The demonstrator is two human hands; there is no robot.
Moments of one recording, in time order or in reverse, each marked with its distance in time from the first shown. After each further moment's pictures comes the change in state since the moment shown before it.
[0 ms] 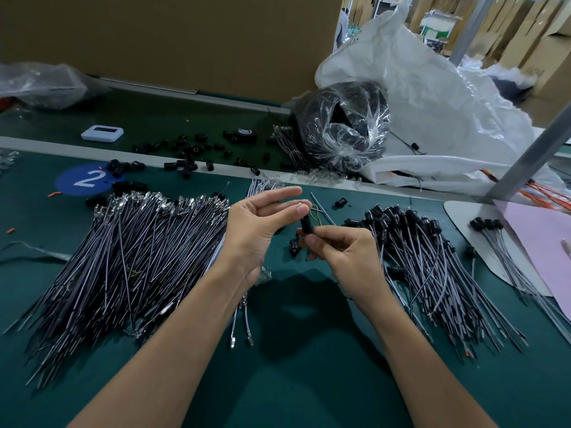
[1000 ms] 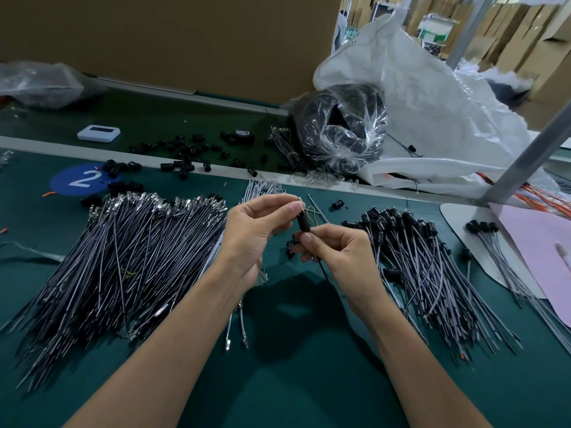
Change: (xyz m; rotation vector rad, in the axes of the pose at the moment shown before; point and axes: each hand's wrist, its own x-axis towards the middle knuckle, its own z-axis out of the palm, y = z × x) left_hand 0.002 -0.003 0.000 0.035 0.012 -0.007; right_hand -0.002 -0.010 0.001 0.211 -0.066 0.098
